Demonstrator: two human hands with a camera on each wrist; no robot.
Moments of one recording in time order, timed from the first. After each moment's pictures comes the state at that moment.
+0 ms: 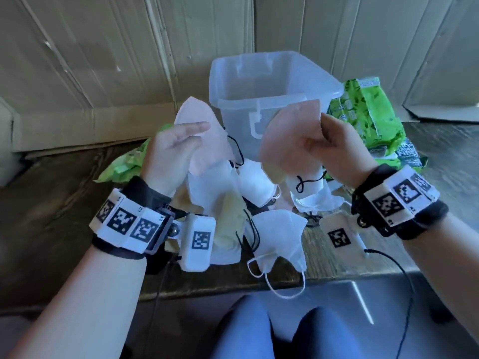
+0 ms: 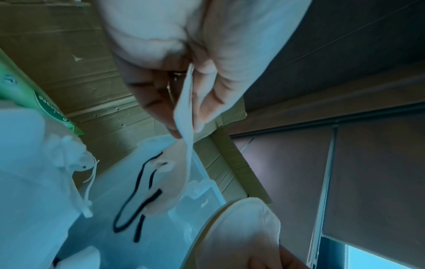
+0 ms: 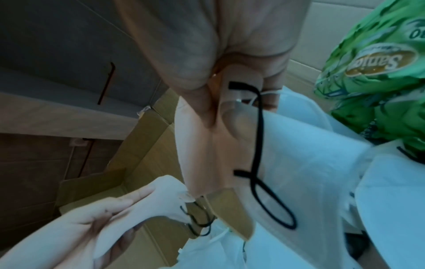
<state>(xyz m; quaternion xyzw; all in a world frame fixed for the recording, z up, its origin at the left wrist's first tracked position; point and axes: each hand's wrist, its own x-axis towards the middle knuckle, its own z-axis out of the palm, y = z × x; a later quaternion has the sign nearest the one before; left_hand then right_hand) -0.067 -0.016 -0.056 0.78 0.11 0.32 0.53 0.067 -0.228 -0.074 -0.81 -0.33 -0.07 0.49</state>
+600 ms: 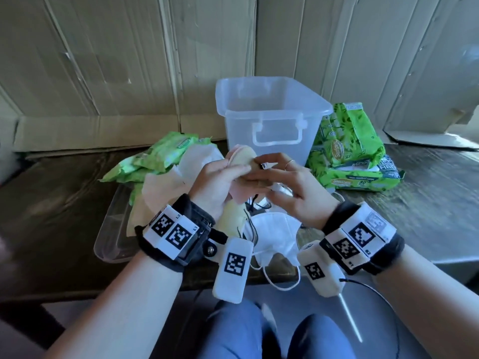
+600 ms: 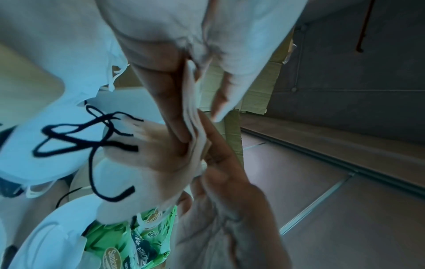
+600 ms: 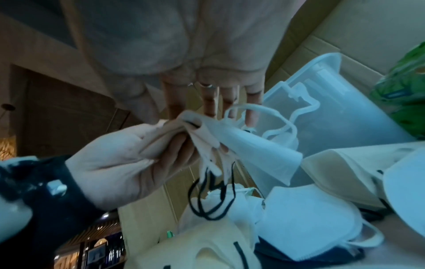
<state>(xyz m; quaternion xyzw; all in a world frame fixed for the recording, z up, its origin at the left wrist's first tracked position) -0.078 -0.069 -0.080 0.63 0.15 0.17 0.74 -0.006 -0.215 -0.090 -0.72 -0.56 -0.05 0.41</state>
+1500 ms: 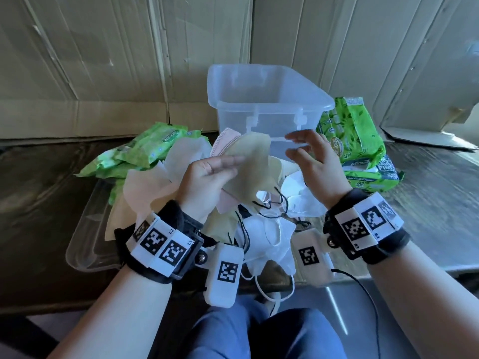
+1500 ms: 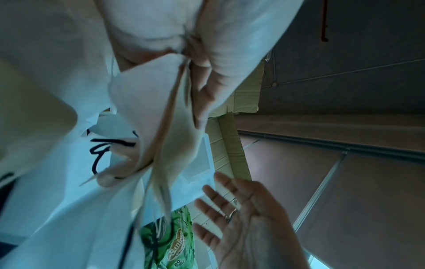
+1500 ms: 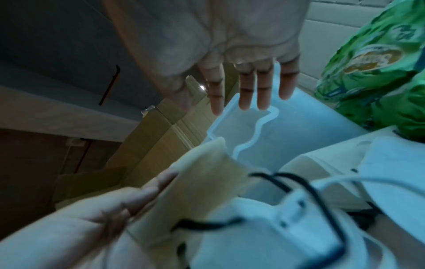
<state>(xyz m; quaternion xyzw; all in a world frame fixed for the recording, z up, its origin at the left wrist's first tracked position) -0.065 -0.059 -0.097 0.71 0.07 0.26 0.66 0.034 -0.215 -0.080 -0.79 -0.29 -0.08 0.53</state>
